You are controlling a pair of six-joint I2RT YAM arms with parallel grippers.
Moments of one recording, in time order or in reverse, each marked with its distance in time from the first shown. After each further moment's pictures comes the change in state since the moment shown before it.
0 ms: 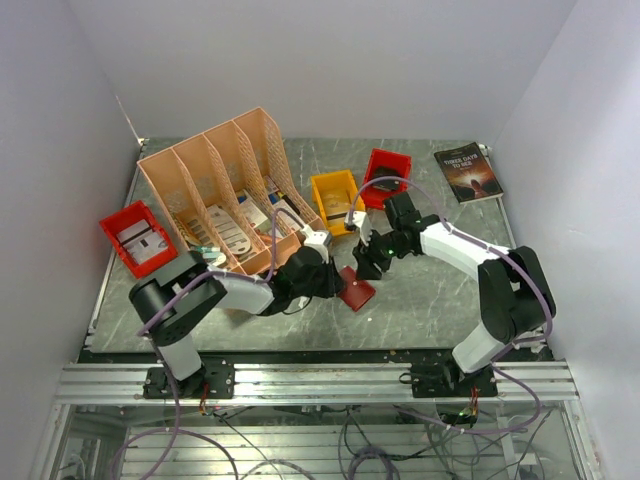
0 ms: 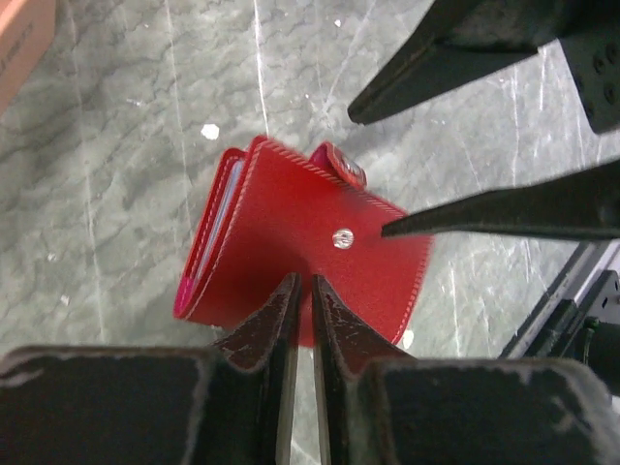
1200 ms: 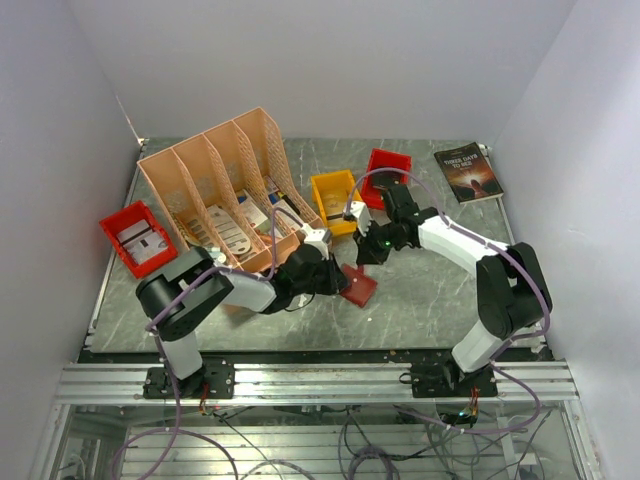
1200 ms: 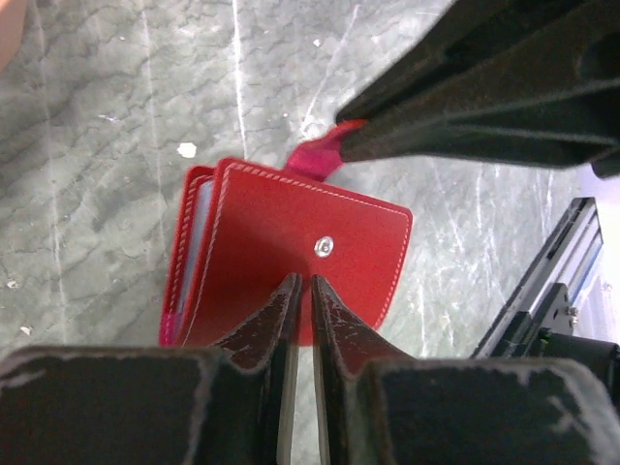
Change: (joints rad) left arm 0.020 0.094 0.042 0.071 0.046 -0.072; right arm 0.013 0.026 0.051 0.014 0.109 0.064
